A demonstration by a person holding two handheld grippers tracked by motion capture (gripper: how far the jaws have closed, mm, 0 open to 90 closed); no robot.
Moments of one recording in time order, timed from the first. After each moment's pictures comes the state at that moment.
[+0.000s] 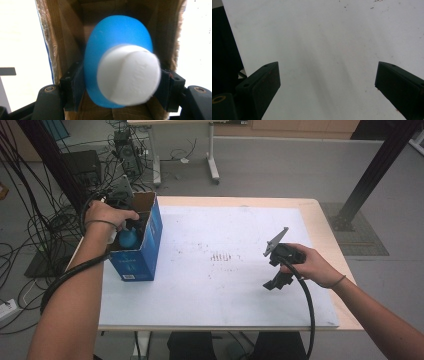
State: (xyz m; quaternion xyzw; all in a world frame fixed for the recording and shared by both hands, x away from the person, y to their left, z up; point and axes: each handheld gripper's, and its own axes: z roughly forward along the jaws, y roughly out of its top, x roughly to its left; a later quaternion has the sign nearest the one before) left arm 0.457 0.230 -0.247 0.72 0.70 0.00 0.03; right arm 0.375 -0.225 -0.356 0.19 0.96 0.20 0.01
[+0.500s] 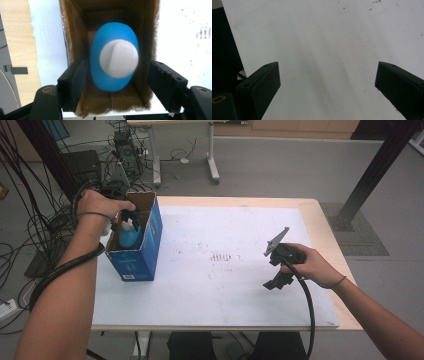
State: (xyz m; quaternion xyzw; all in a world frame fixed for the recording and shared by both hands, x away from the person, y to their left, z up) left arm 0.448 0.229 -0.209 0.72 0.70 0.02 0.05; right arm 0.374 -0.226 -0.355 0.19 0.96 0.21 0.02
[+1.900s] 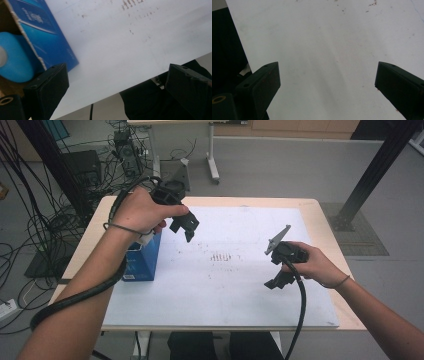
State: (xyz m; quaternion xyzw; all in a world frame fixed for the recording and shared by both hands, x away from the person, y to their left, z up) left arm 0.383 0.080 -0.177 0.85 0.53 0.03 0.05; right arm 0.367 -0.224 -0.339 0.20 0.96 0.20 0.03
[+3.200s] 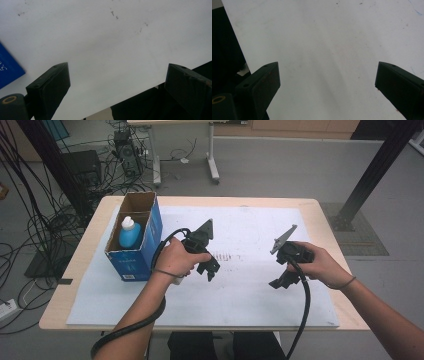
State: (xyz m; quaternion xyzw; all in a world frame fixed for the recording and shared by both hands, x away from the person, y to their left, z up) left arm 0.378 0.041 -0.310 0.85 0.53 -0.03 0.01; right arm 0.367 -0.238 -0.339 0.22 0.96 0.20 0.03
